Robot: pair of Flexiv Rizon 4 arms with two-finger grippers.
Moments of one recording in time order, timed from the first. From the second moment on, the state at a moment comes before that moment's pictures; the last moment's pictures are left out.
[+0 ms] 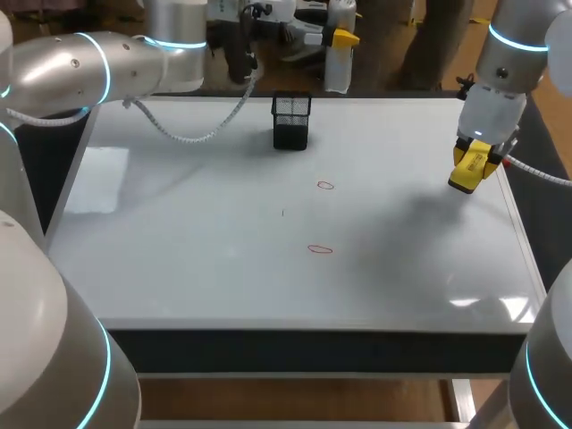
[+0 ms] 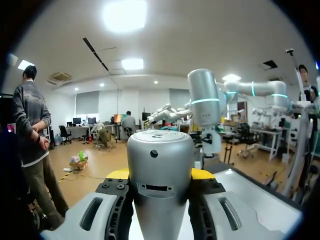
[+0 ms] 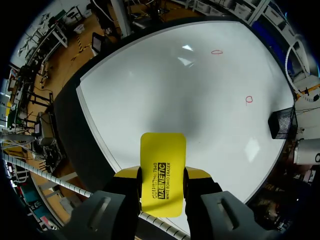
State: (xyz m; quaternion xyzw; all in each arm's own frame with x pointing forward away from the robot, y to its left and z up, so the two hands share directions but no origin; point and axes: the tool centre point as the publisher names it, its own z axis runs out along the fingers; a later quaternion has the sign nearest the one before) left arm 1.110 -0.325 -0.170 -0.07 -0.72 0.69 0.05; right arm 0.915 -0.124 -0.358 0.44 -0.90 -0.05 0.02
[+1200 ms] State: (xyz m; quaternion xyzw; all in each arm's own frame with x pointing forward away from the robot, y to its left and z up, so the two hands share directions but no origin) left arm 1.110 -0.326 -0.170 -0.07 -0.72 0.69 0.05; right arm 0.928 0.060 -0.350 0.63 -0.78 -0.02 0.02
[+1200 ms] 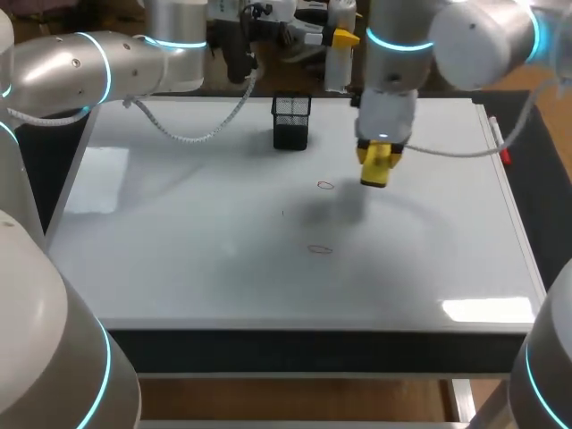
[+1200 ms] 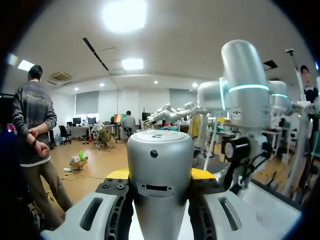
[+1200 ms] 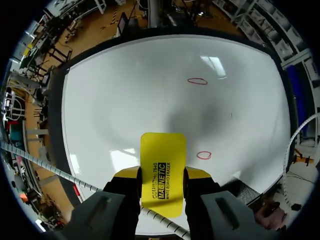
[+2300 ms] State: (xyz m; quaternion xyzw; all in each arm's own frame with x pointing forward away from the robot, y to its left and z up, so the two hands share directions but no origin) left arm 1.110 -0.326 -0.170 -0.07 -0.72 0.69 0.05; right arm 0.941 0.164 -0.408 0.70 -0.71 -0.04 0.06
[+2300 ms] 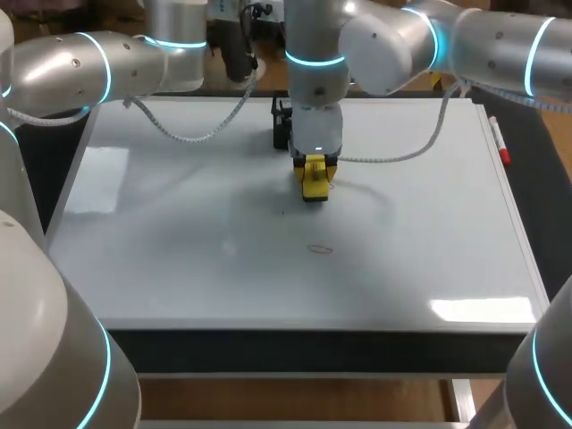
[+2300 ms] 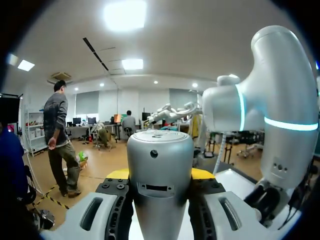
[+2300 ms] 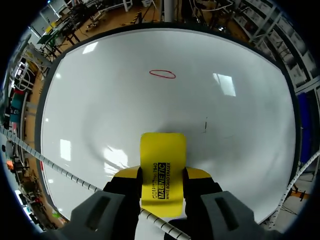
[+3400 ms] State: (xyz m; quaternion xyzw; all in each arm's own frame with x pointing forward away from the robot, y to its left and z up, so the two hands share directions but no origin) left arm 1.110 -0.326 -0.170 -0.07 -0.72 0.69 0.05; right arm 0.944 0.089 -0.425 0.64 -0.76 -0.05 0.10
